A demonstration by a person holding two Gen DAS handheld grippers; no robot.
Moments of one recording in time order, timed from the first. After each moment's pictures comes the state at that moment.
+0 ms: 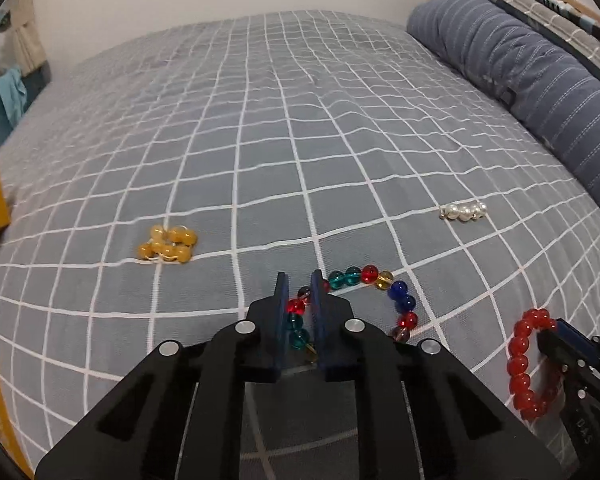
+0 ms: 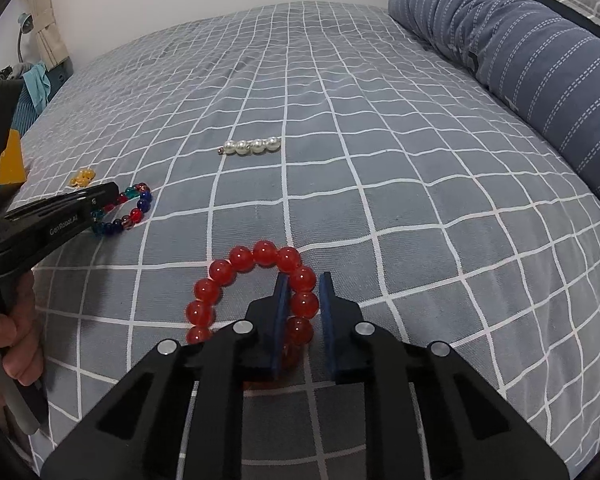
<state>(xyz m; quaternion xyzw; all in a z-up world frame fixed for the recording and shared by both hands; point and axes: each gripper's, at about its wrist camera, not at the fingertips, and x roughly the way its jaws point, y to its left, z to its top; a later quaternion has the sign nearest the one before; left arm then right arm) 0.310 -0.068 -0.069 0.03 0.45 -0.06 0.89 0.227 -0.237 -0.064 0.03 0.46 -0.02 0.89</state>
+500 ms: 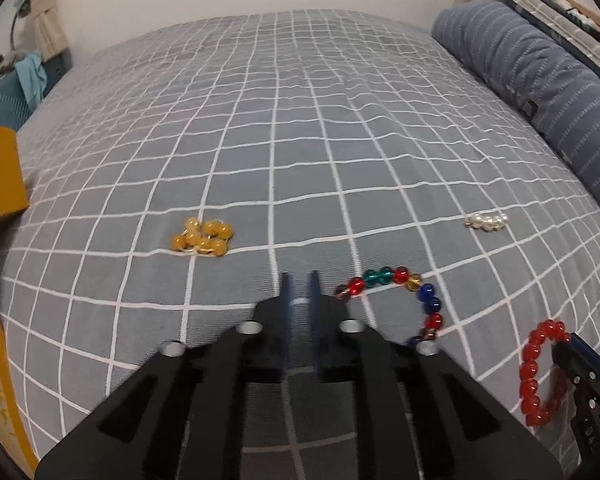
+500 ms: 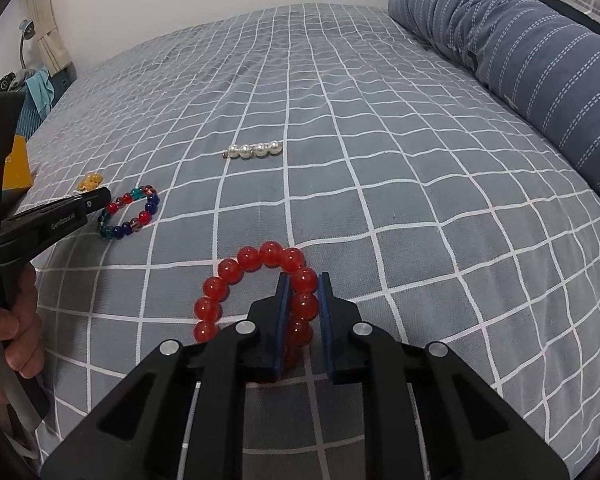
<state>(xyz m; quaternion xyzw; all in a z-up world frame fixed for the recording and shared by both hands) 0.309 -0.048 -0.069 0.01 0.45 -0.02 0.89 0.223 -0.240 -0.061 0.04 0.46 -0.01 0.89</state>
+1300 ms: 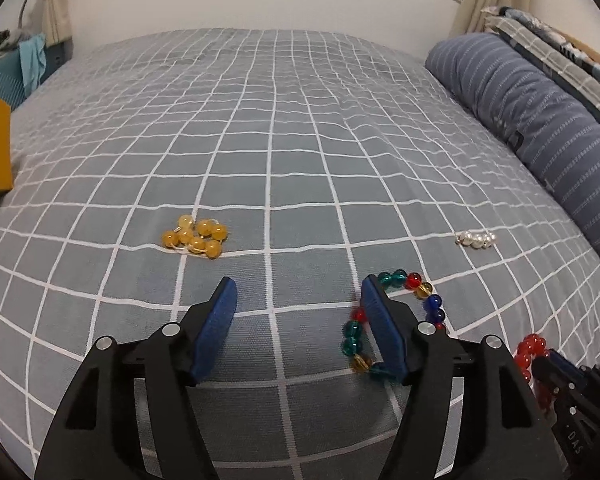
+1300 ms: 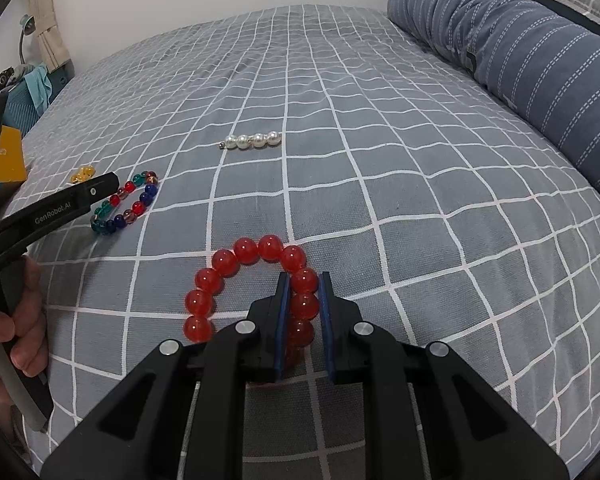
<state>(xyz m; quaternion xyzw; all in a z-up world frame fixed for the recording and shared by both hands) 0.304 -0.039 -0.075 -0.03 0.41 -0.06 0.91 0.222 -0.236 -0.072 0.03 0.45 -0.02 0.89</state>
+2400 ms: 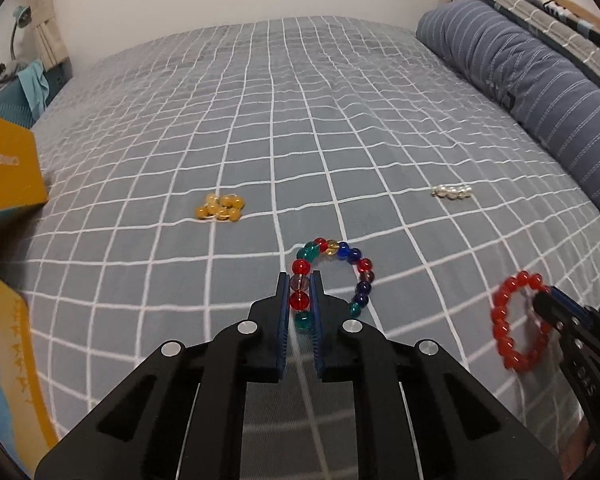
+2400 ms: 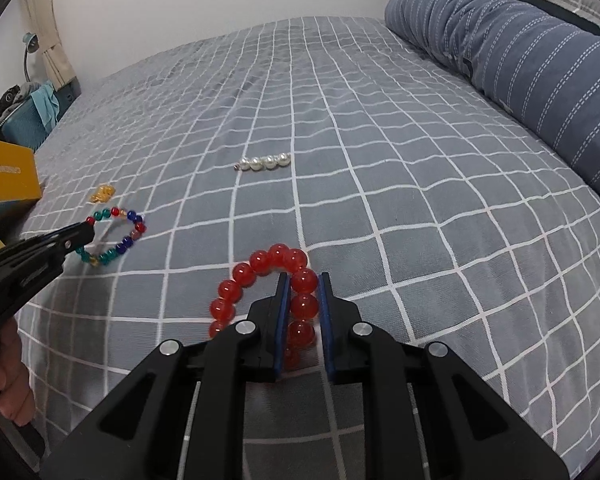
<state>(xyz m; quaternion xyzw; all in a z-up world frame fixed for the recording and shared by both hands) 0.258 -0.045 -0.039 0.03 0.44 -0.04 0.90 0.210 -0.236 -0.049 0.05 0.43 0.00 0.90</state>
